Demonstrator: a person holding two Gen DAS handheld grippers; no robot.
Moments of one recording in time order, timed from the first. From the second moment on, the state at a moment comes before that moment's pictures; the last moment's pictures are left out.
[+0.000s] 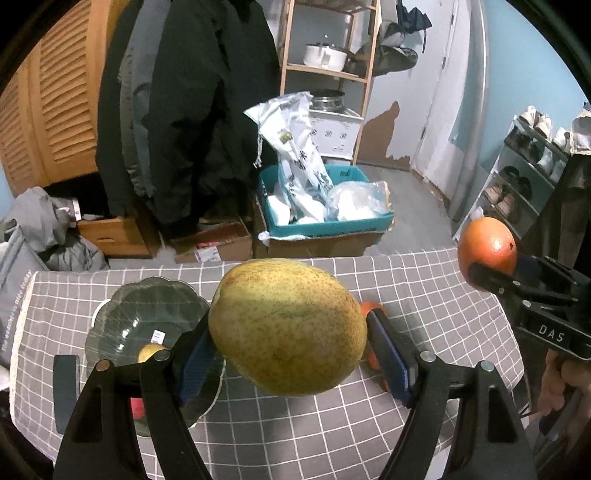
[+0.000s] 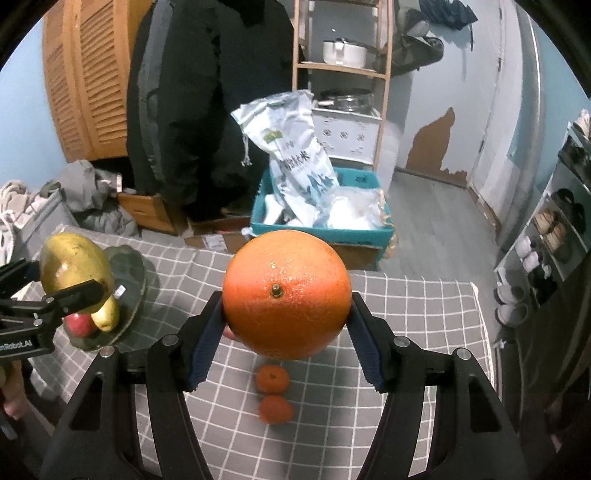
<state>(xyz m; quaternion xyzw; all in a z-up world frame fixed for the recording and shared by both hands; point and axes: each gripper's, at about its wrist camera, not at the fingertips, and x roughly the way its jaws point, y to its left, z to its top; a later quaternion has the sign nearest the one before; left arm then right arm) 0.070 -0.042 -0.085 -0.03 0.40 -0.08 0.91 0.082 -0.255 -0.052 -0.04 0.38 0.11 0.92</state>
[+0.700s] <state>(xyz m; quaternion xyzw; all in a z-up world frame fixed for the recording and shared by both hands) 0.053 0.023 -0.077 -0.06 0.37 -0.02 0.93 0.092 -0.185 -0.036 -0.05 0.37 0.17 0.91</state>
